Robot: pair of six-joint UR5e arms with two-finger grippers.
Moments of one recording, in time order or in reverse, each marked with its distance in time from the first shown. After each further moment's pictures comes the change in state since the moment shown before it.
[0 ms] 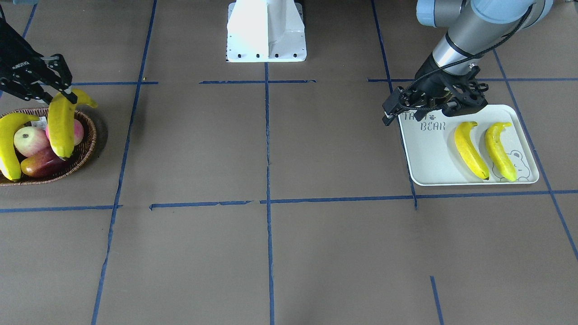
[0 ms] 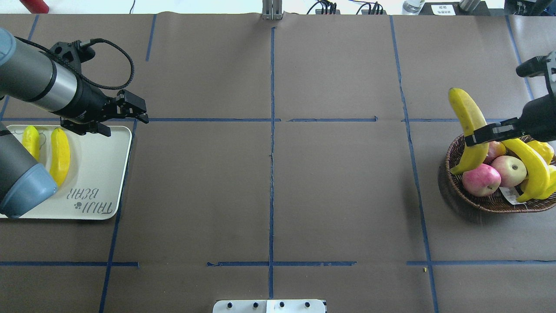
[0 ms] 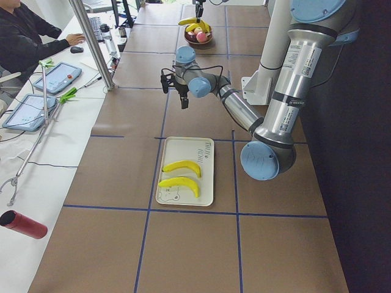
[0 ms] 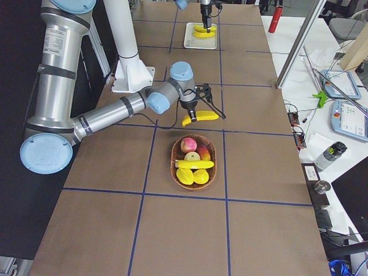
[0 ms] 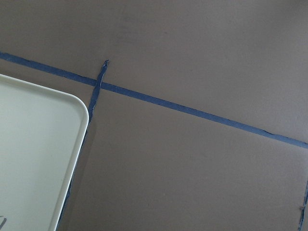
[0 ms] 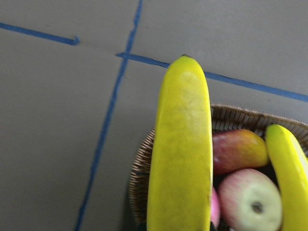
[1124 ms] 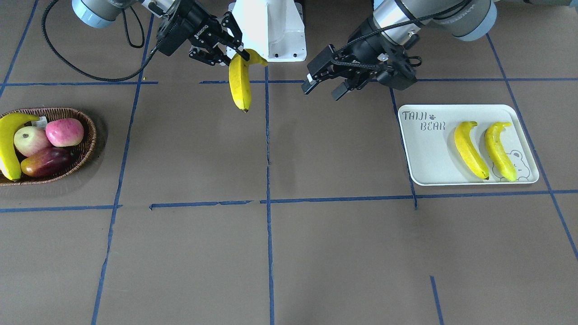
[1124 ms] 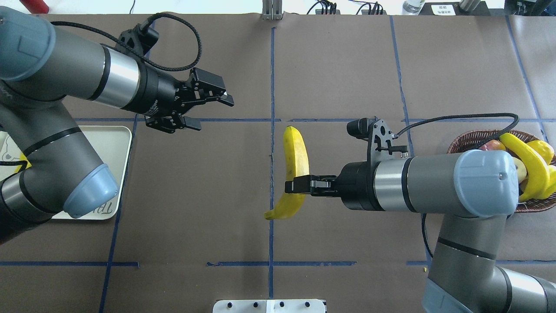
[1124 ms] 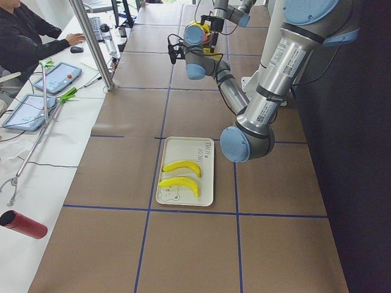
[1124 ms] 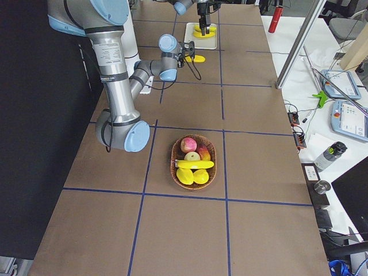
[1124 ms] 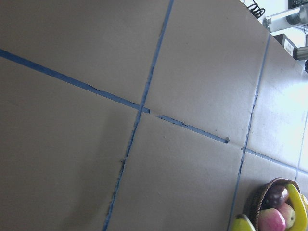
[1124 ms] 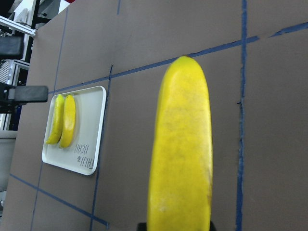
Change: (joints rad) left arm 0.115 -0.229 0.079 -0.377 0.000 -0.394; right arm -0.571 0.303 -0.058 0.408 -0.455 0.613
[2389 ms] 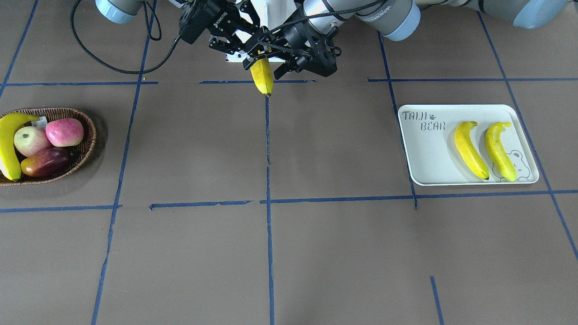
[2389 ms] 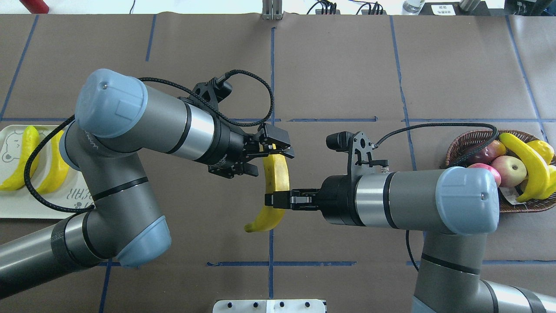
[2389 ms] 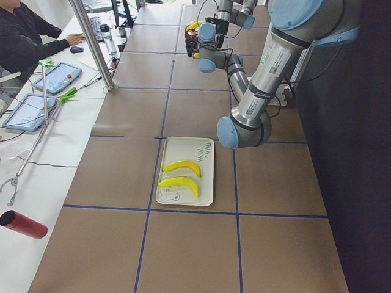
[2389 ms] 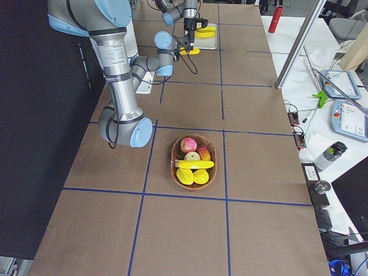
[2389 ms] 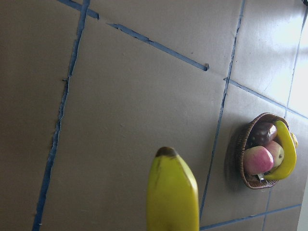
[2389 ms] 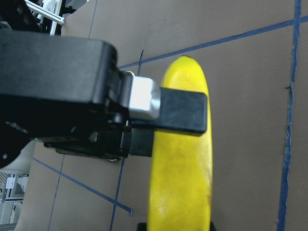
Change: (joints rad) left arm 0.202 -0.091 0.036 -0.009 0.092 -0.023; right arm -0.055 0.041 -0.004 0.008 -0.052 -0.031
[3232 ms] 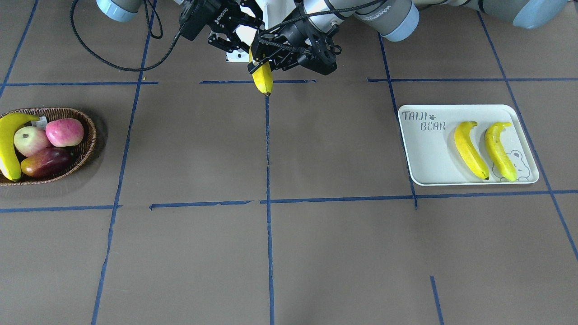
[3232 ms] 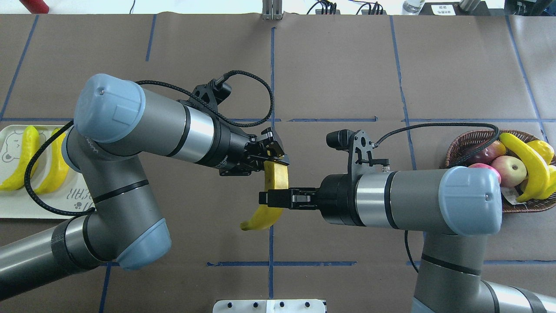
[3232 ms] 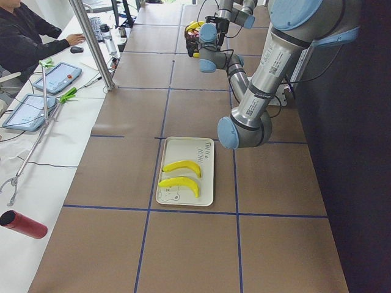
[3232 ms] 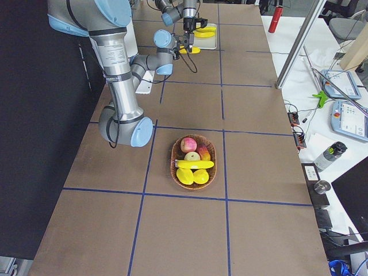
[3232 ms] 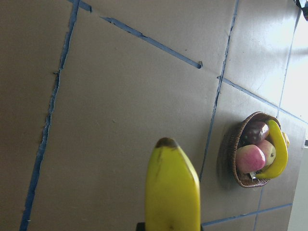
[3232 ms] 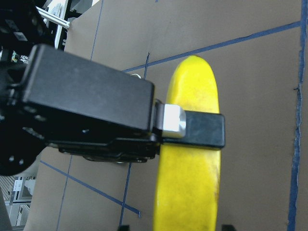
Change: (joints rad) left arm -0.002 0.007 0.000 -0.037 0.007 -0.036; right arm 0.001 0.007 0.010 0.002 -0.004 0.015
